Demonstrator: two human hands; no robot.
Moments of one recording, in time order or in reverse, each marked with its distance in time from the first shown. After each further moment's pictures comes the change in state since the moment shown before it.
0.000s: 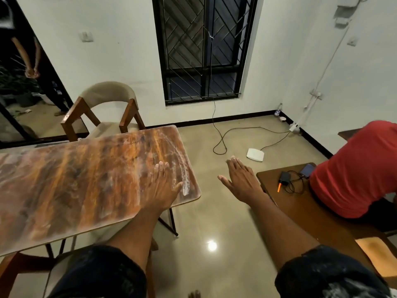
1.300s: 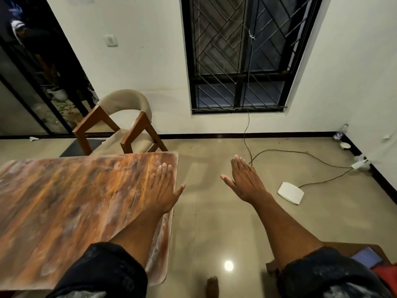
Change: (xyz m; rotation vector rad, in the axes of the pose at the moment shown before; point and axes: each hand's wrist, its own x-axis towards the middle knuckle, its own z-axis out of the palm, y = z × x) left_hand 0.370 0.130 0.035 0.042 0.091 -0.162; right_hand 0.418 0.234 -0.003 0.030 -0.083 -0.269
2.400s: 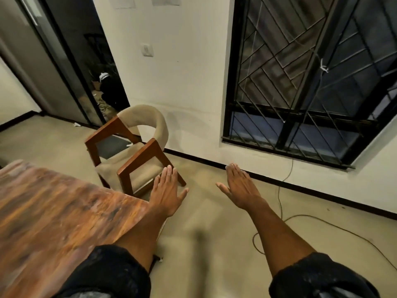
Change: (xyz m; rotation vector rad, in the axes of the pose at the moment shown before) left_hand 0.442 0.021 0.005 -0.009 -0.011 -0.391; right_hand 0.503 0.129 -0.028 -0.051 -0.122 -0.384
